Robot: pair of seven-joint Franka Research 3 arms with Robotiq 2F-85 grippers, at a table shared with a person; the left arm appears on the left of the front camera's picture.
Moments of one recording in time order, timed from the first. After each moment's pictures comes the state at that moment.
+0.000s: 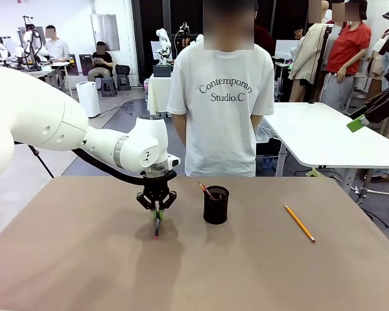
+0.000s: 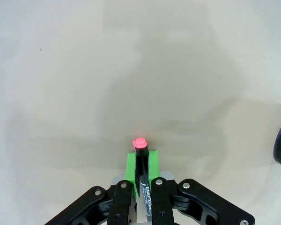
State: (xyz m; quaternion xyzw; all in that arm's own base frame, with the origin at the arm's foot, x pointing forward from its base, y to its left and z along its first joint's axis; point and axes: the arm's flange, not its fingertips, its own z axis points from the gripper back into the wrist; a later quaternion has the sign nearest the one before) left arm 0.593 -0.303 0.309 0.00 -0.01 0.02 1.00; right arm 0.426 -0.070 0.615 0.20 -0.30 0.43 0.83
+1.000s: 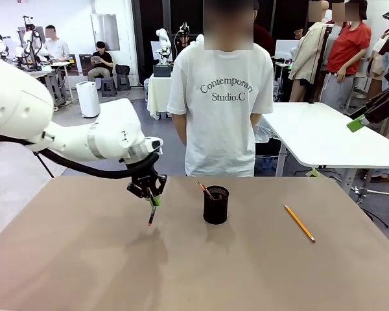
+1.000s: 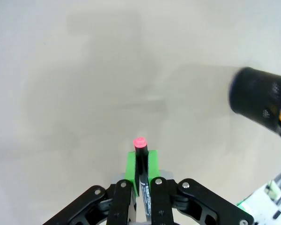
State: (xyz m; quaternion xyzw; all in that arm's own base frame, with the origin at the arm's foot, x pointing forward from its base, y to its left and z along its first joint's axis) left arm 0.575 -0.251 0.370 -0.14 -0.02 -0.04 0.99; right arm 0.426 -0.070 0.615 0.20 -0.30 0.43 0.83
